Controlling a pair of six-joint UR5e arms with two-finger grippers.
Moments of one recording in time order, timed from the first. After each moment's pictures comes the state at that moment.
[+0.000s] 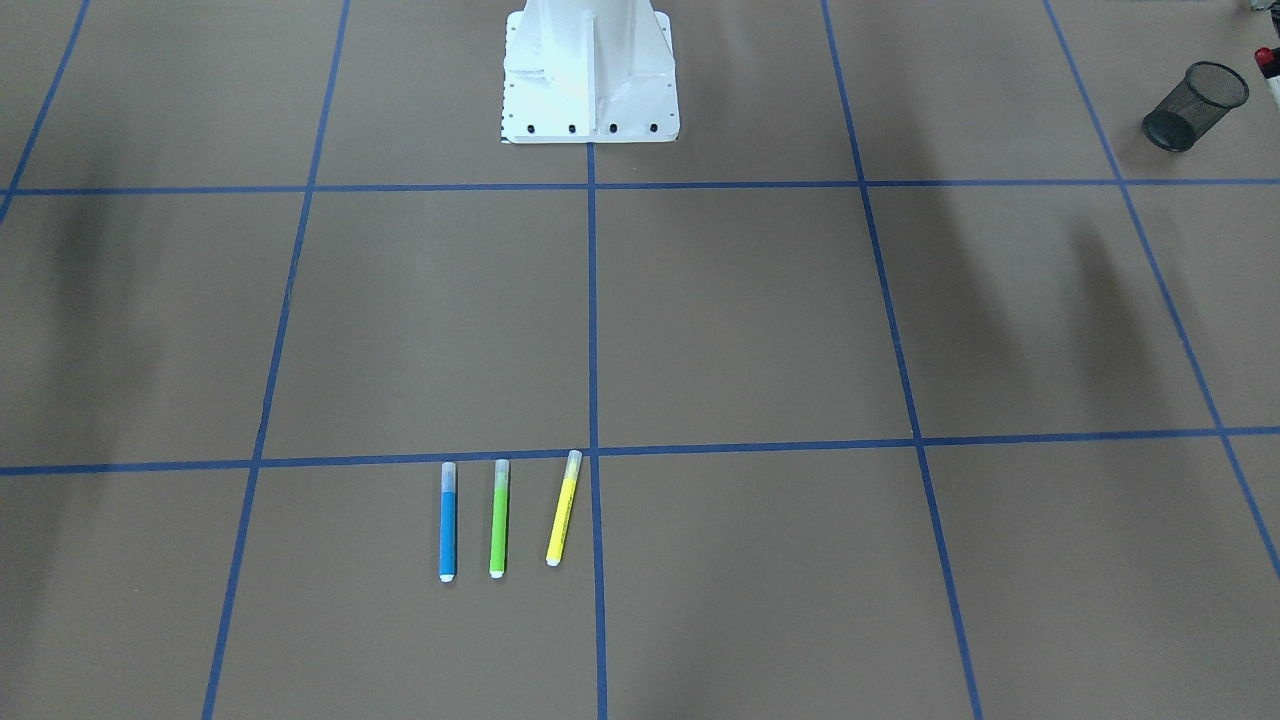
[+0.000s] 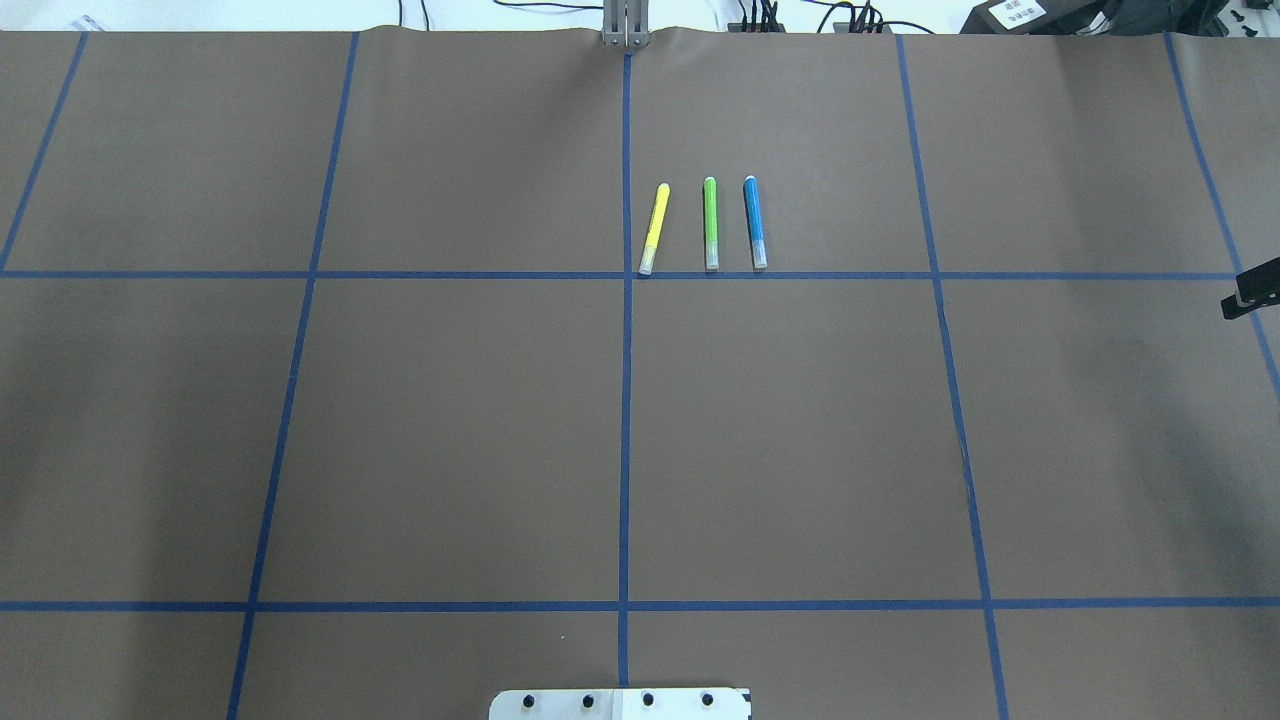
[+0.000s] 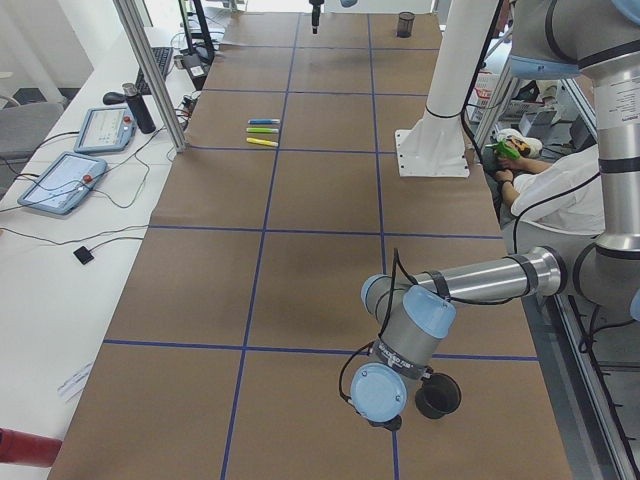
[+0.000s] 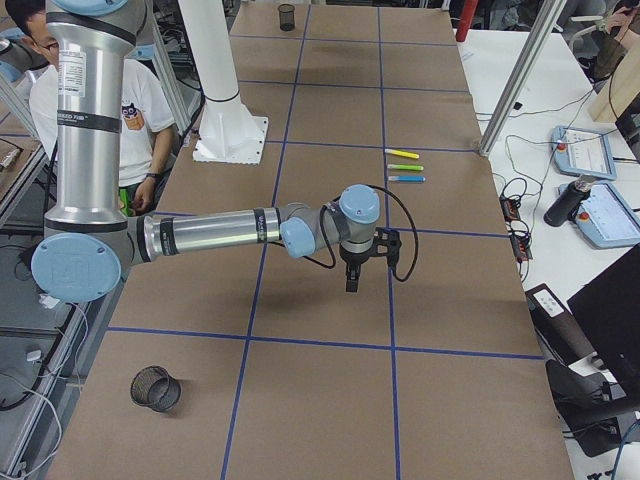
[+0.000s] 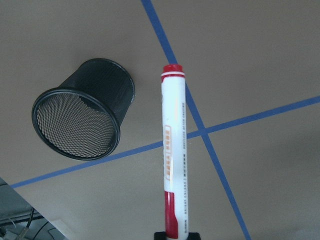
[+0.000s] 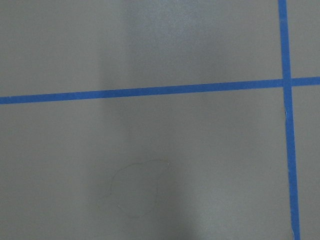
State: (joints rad) left arm -1.82 -1.31 -1.69 -0.47 -2.55 -0.13; right arm 1.28 -1.66 1.77 -1.33 2.34 0.52
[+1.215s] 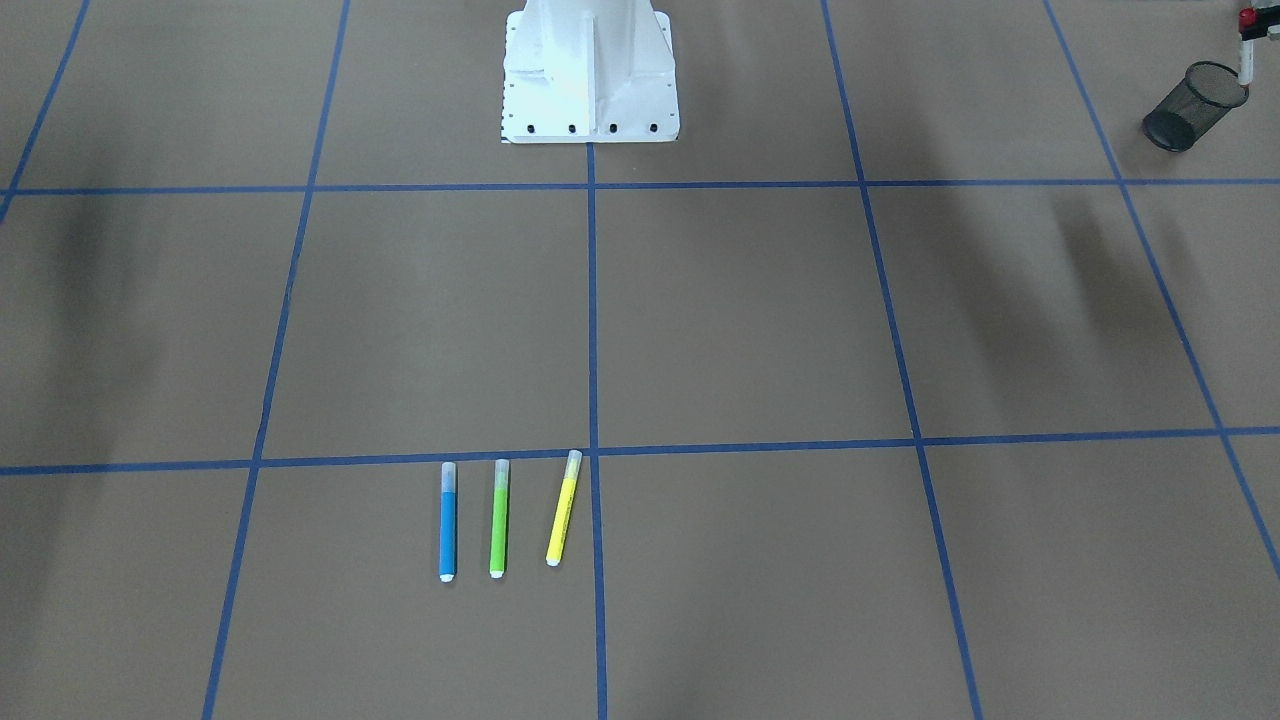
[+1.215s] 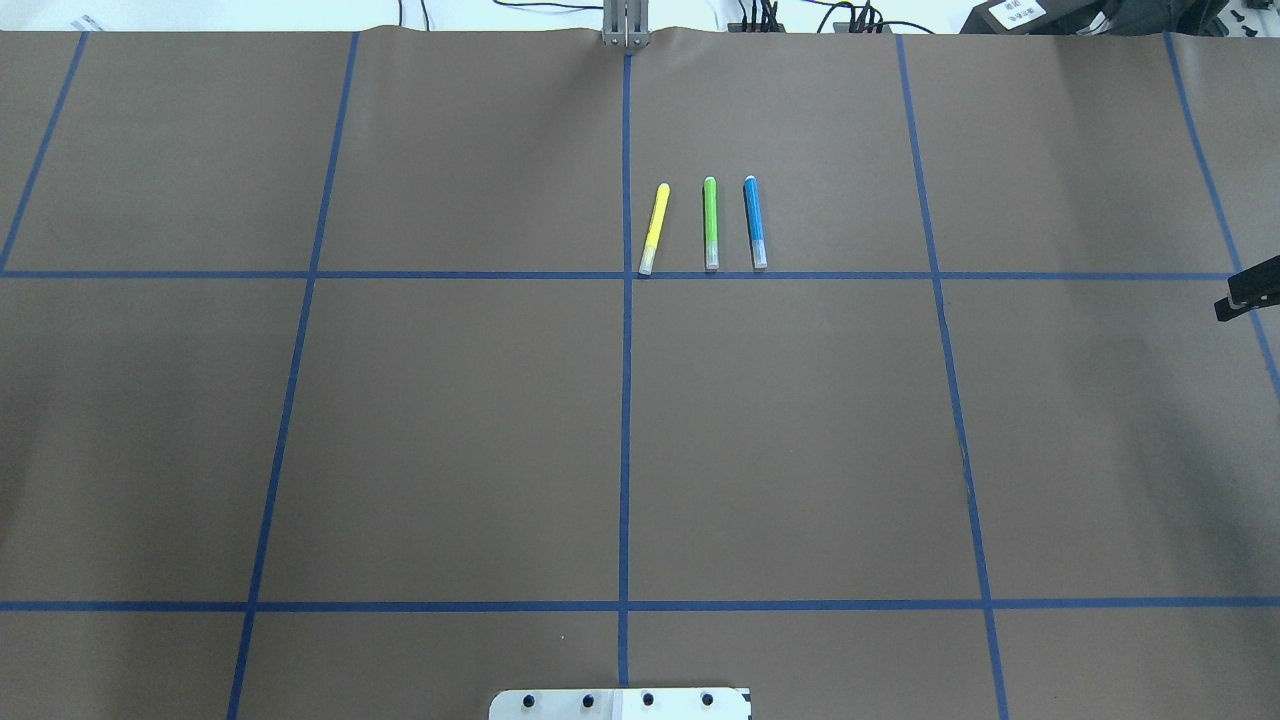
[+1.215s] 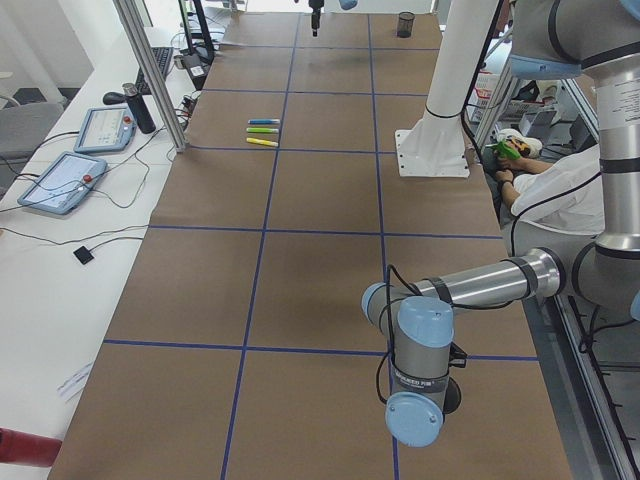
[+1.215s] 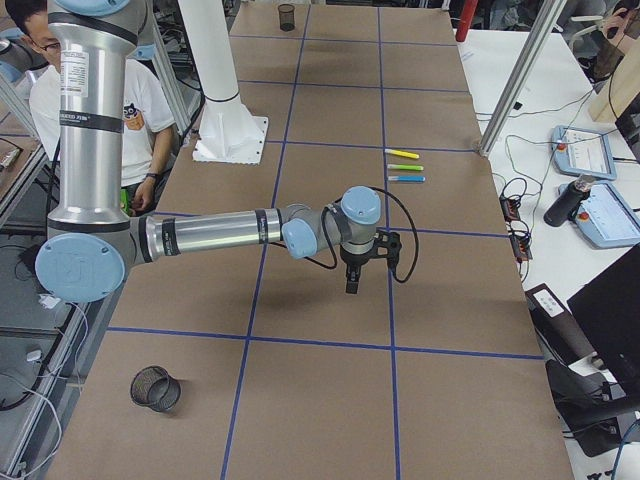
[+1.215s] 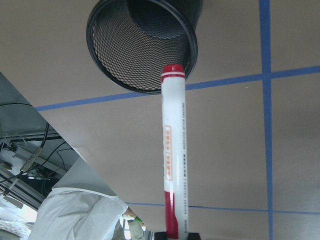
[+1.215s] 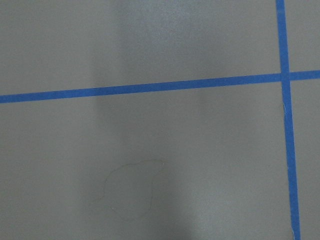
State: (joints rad) left arm -1.84 -1.36 -1.51 -0.21 -2.50 0.16; right arm 1.27 -1.65 1.76 -1.33 2.33 0.53
